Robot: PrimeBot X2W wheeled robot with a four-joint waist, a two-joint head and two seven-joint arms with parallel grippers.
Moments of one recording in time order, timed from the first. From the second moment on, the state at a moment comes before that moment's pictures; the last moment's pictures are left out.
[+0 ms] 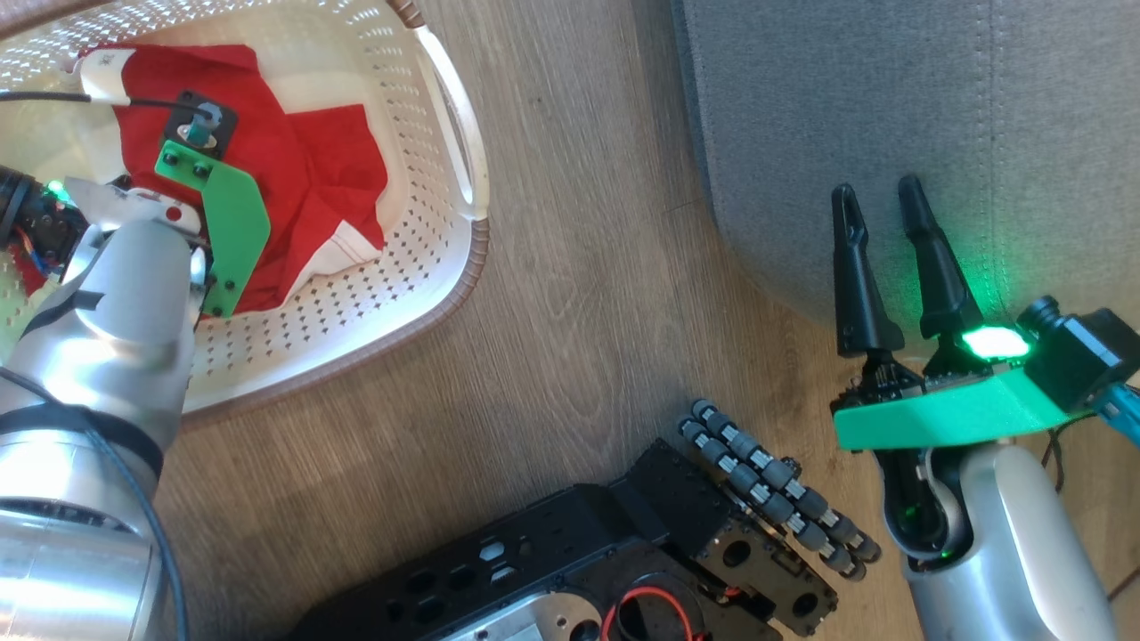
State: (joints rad) left arm -1.08 0.20 -0.45 1.30 0.08 0.06 0.24; right arm -0.22 -0.04 0.11 0.00 0.47 0.13 -0.26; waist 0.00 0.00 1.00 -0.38
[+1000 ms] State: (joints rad) left arm -1.08 0.17 -0.42 1.30 -0.06 -0.01 0.16; right arm -0.29 -0.04 0.12 0.02 0.44 0.13 -0.26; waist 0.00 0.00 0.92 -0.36
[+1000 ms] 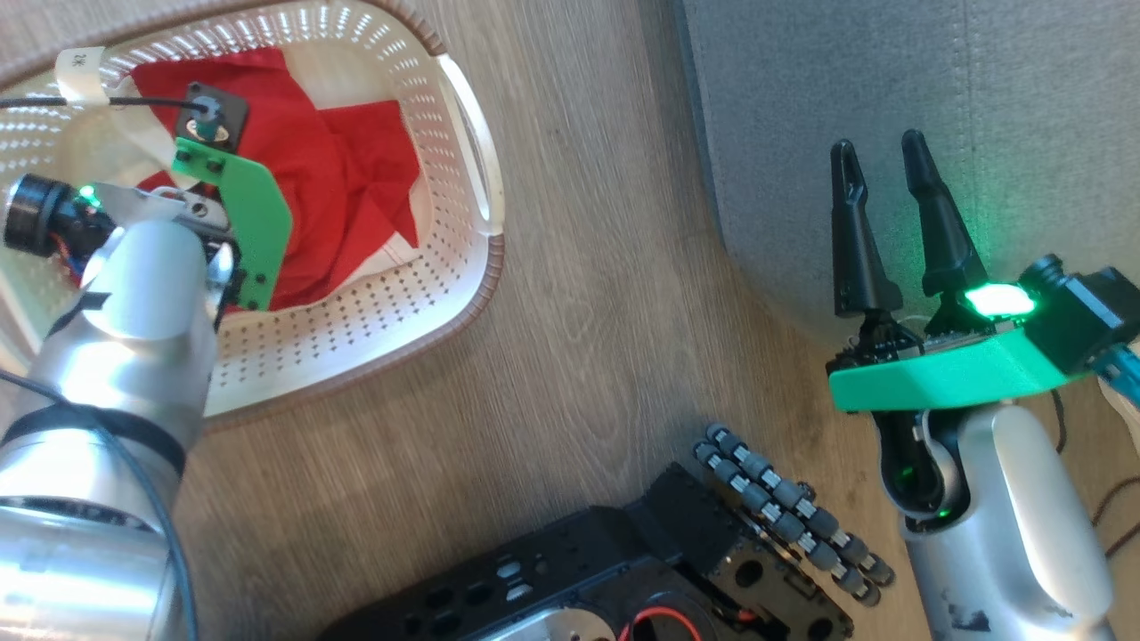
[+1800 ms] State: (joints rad) left arm -0.84 0.04 -0.38 1.30 -0.22 -0.08 -0.16; right arm -0.23 -0.04 0.07 0.12 0.31 0.13 -0.26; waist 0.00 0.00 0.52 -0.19
